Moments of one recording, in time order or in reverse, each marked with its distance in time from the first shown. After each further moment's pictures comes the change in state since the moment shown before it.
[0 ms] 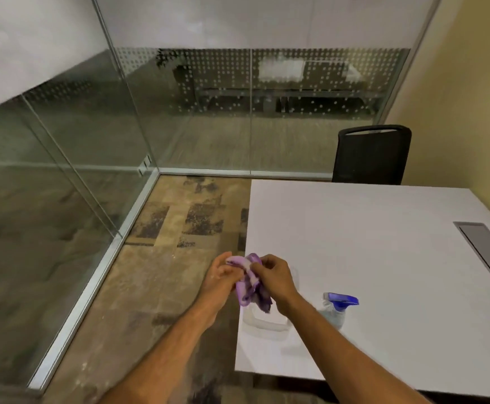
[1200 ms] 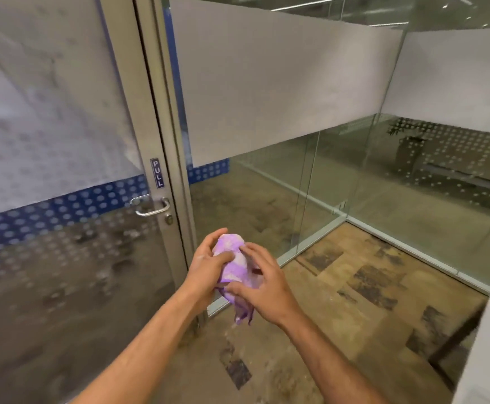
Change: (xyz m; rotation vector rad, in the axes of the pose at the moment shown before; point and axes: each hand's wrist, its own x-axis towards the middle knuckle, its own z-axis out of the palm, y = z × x) left_hand -0.368 -0.006 -0.444 -0.373 0.811 0.353; right_hand -0.313 -0.101 0.443 -0.212 -0.916 -0.819
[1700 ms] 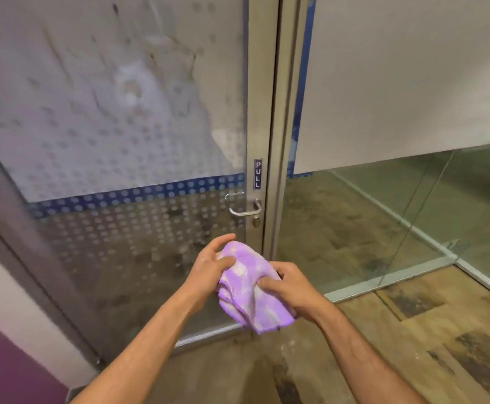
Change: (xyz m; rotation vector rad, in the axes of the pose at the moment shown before) left_hand 0.038 0.023 -0.199 0.129 0.242 0.010; right_hand 0.138 -0.007 0.140 0.270 -0.507 0.188
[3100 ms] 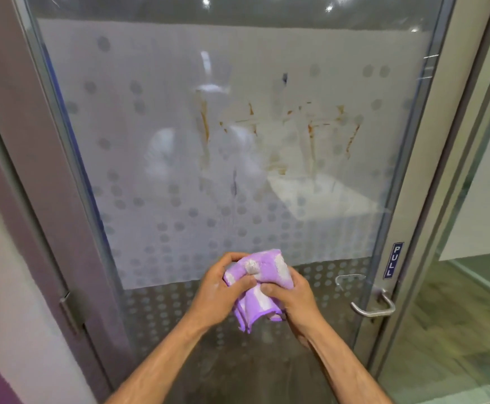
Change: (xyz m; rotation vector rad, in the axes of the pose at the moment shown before) left_hand 0.181 0.080 -0.339 0.169 0.101 0.524; right_hand 0.319 -0.136 0.259 0.474 0.107 -0.218
